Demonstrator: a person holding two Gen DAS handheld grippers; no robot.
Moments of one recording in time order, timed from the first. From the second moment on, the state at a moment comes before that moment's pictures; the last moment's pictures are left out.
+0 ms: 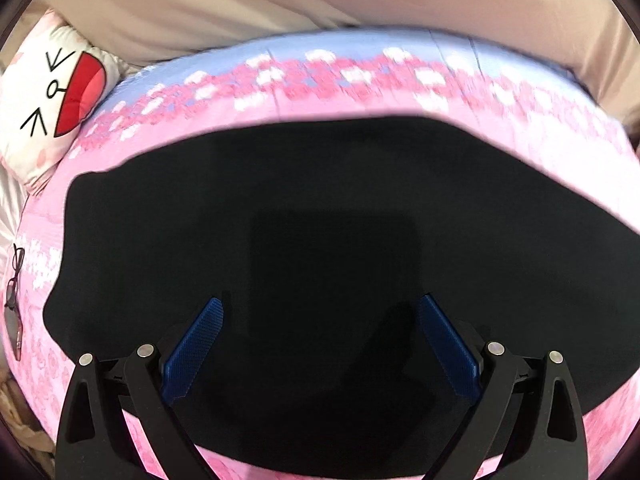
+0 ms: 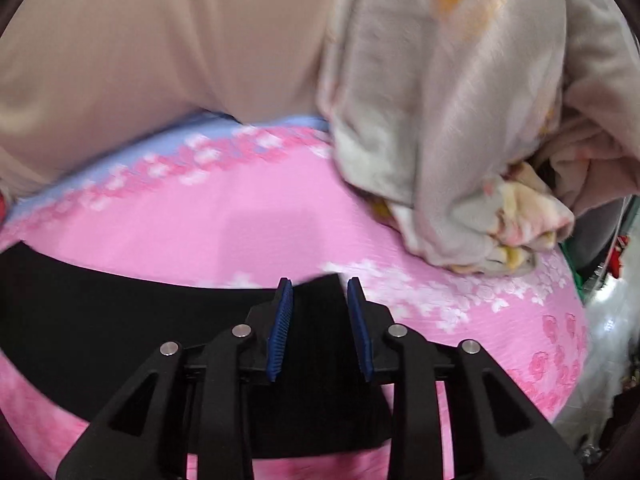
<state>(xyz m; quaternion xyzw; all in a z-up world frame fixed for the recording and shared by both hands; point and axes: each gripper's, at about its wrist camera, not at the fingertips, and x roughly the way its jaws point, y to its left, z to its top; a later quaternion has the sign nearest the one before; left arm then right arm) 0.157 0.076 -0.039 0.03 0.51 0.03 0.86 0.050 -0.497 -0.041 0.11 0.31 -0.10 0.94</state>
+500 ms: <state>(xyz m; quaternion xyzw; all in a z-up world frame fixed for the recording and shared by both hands) 0.195 0.164 -0.012 -0.06 0.47 0.08 0.88 0.005 -0.506 -0.049 0.16 0.30 -0.16 0.93</state>
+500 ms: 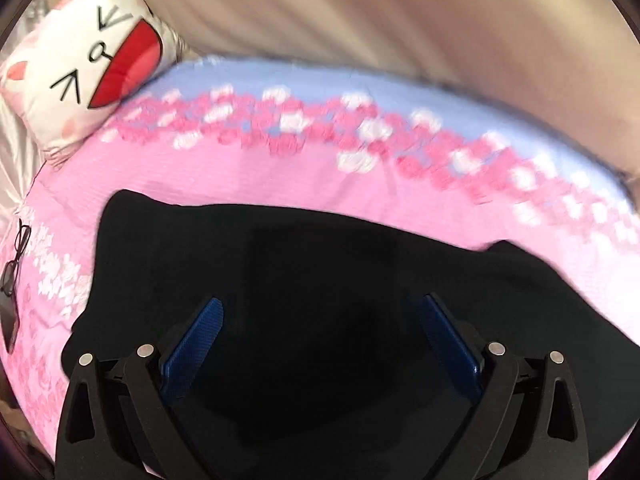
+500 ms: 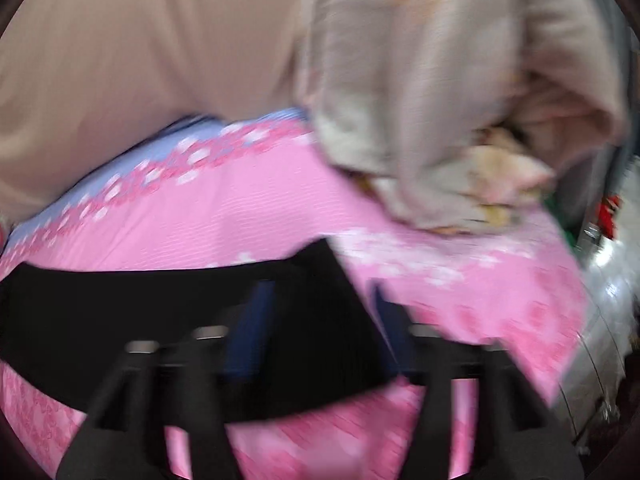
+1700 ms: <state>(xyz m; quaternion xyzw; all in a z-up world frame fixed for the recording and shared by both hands) 0.084 0.063 -0.011 0.10 0.42 0.03 0.90 0.047 -0.370 0.028 0.20 0.26 0.06 0.94</state>
